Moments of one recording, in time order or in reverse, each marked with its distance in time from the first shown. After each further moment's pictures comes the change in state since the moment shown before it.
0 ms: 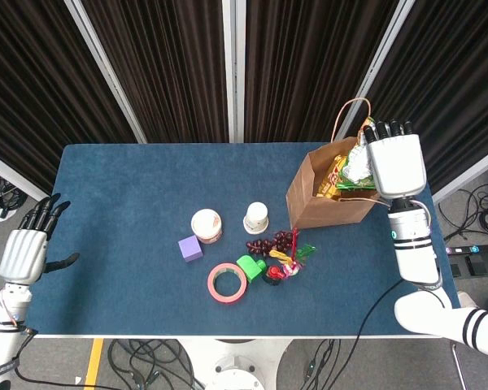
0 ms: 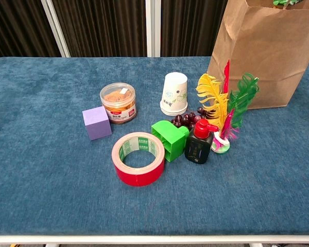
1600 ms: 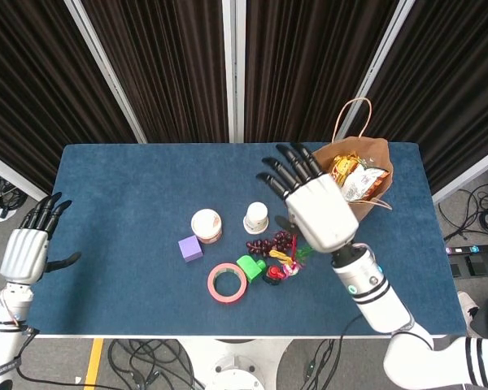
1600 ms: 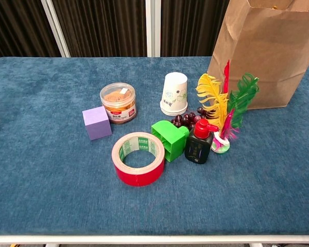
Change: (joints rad) left arm -0.002 -0.004 -0.003 -0.007 0.005 0.005 0.000; right arm 0.037 0.059 -0.005 -0.497 -0.211 -0.047 0.194
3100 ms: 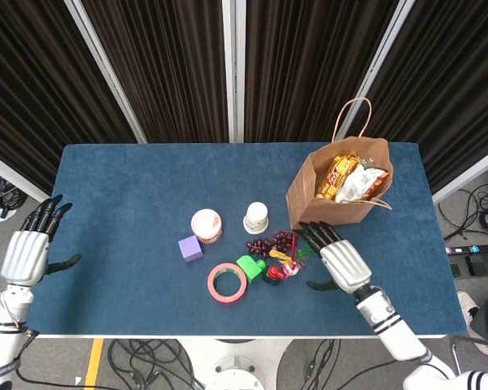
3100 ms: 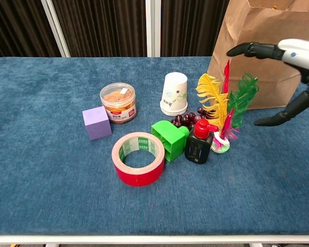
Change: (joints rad) left arm 0.005 -0.012 0.009 0.024 0.005 0.001 0.000; right arm -0.271 -0.189 -0.288 0.373 -0.174 -0.119 0.569
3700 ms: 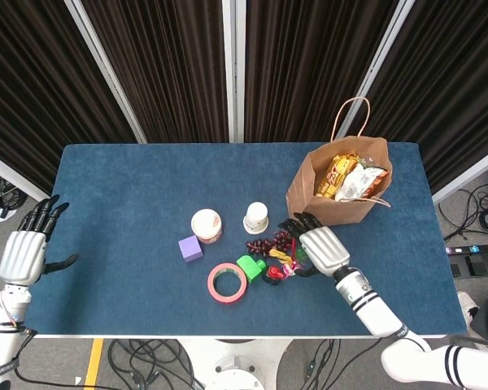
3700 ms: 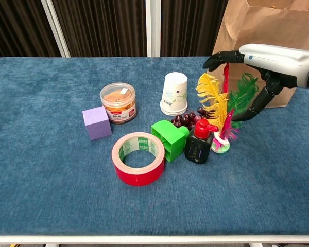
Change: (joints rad) left arm 0.002 -0.005 -0.001 0.021 -0.008 -0.006 -0.023; right arm 0.120 -0.035 0.103 0.011 0.230 -0.195 -0.210
